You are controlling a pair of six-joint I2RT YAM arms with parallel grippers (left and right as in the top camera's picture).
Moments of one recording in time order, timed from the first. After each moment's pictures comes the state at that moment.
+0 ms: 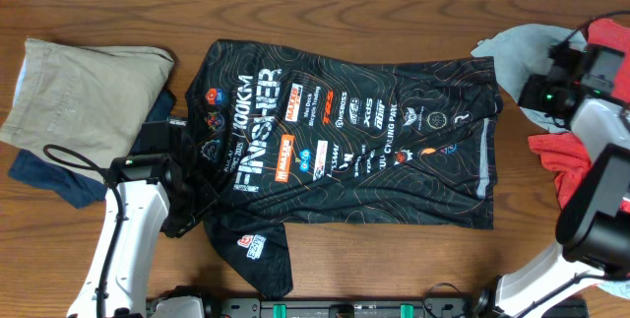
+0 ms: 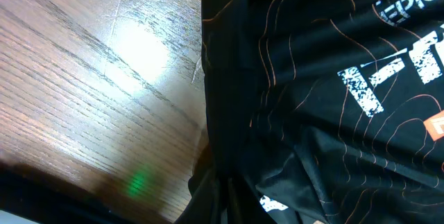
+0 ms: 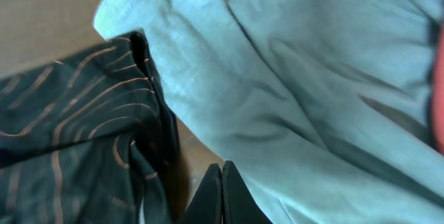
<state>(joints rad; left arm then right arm) 0.10 1.27 0.78 -1.08 0.08 -0.61 -0.38 1.91 1.19 -0.25 -0.24 -0.07</state>
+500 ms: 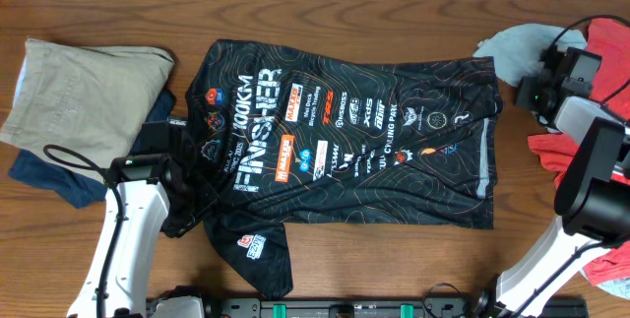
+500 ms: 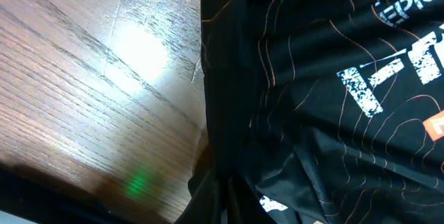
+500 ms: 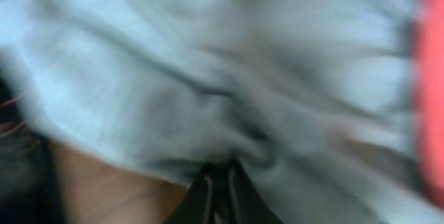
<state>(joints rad) 0.10 1.27 0.78 -1.08 0.08 -0.61 -0.37 2.07 1.20 -0.05 -0.03 -0.02</state>
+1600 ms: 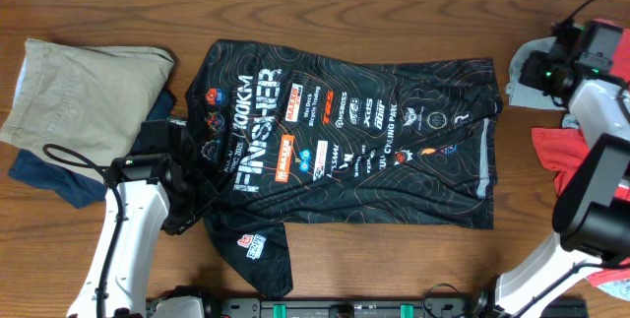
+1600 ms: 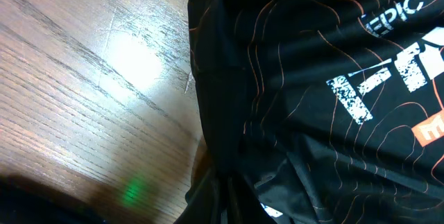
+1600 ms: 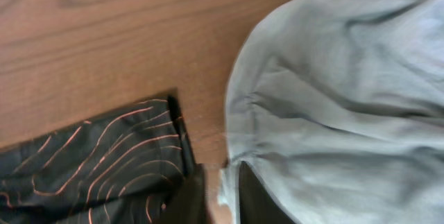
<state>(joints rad) 0.10 1.27 0.78 -1.05 0.08 -0.61 -0.34 1.98 1.34 -0.29 -0.22 0.03</state>
